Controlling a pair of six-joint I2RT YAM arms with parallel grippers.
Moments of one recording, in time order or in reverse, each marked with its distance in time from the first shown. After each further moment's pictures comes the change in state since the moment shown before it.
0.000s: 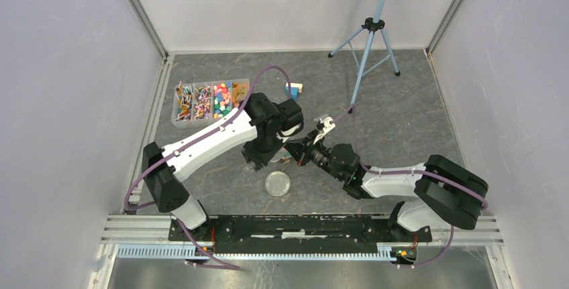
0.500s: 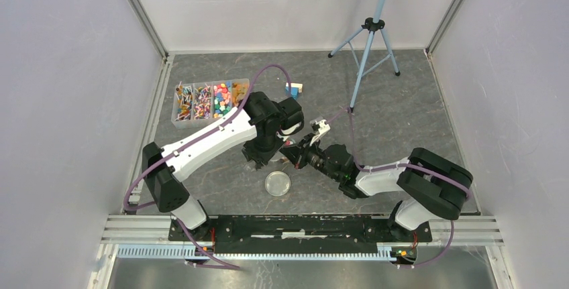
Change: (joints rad) left arm -0.001 0.003 0.026 -0.001 -0.003 0.000; right arm -0.001 0.125 0.000 0.055 -0.047 0.100
